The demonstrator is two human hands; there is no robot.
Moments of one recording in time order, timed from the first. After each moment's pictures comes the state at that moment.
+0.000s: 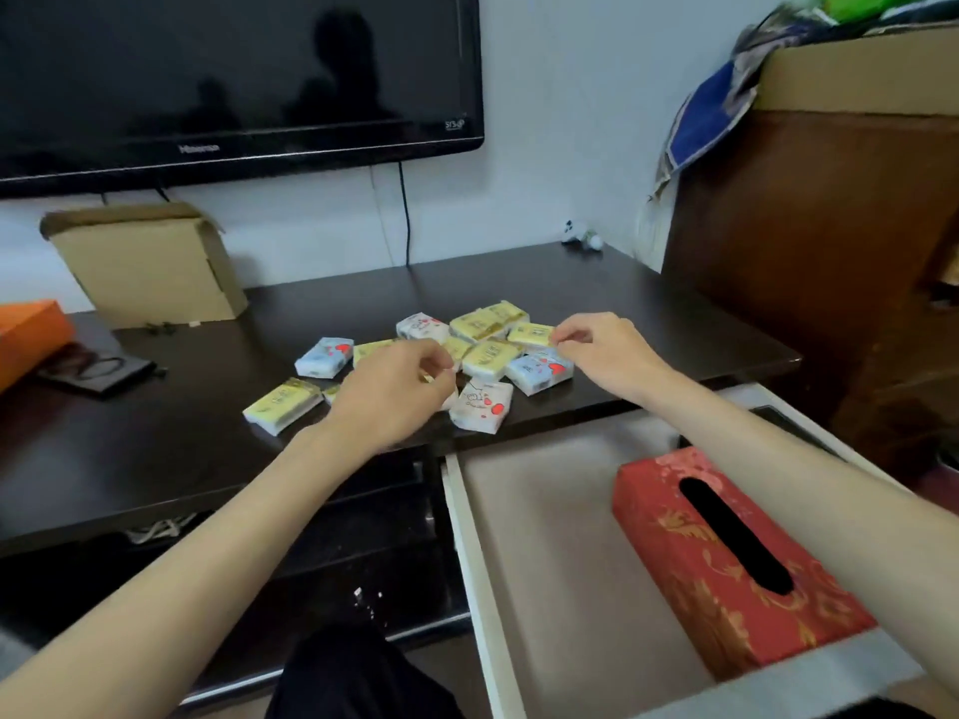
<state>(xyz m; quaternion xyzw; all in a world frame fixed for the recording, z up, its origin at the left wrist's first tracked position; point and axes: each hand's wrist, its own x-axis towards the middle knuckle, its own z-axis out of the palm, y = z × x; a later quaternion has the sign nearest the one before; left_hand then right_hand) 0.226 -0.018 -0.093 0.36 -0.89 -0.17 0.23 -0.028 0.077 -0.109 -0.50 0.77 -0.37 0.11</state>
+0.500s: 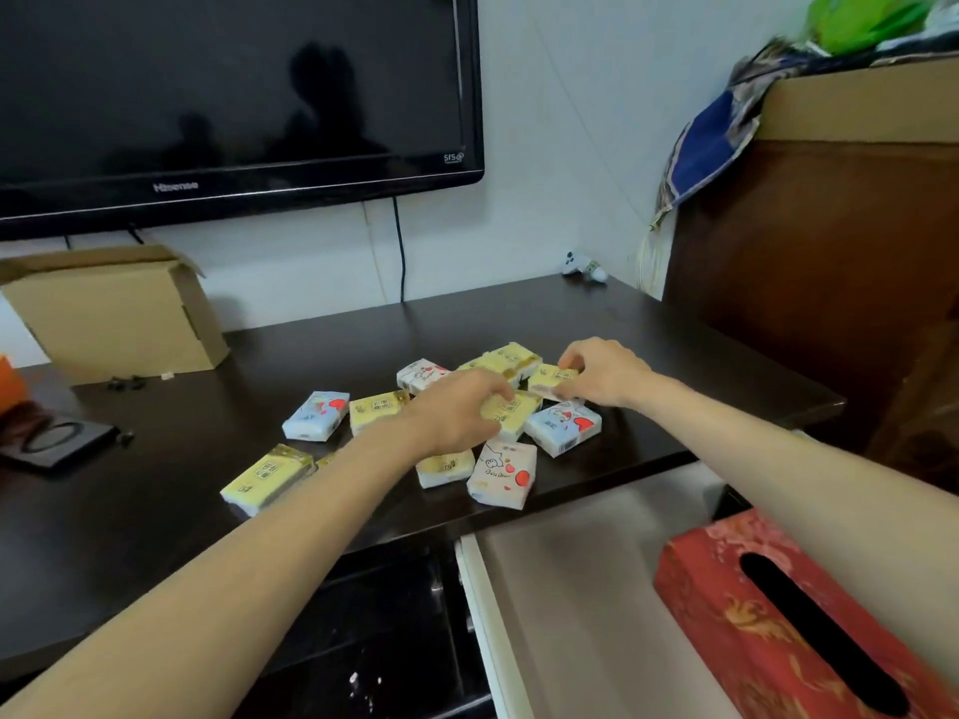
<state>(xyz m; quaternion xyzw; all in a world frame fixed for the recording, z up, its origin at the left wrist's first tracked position) 0.149 -0.103 -0.103 0.24 -0.96 -0.13 0.08 -0.067 -0.019 -0.112 -0.49 0.85 -0.18 0.09</state>
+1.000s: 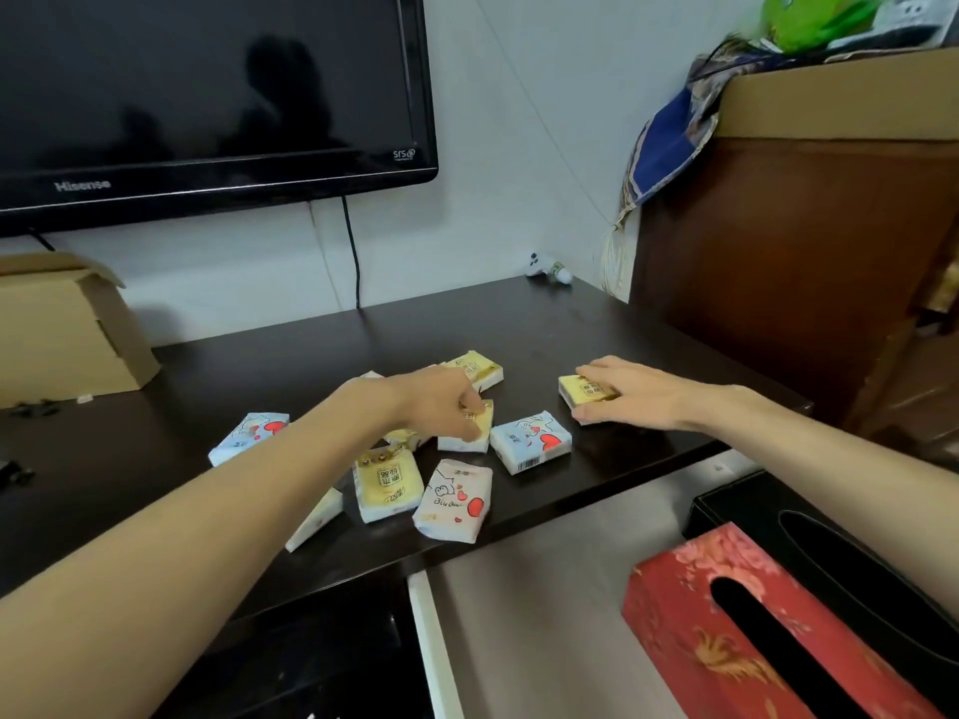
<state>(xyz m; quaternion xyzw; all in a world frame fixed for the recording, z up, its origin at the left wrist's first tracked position) 0.084 -0.147 -0.099 0.22 -0.97 -0.10 -0.09 -0.145 0.034 -0.124 -0.55 0.82 -0.08 0.13</state>
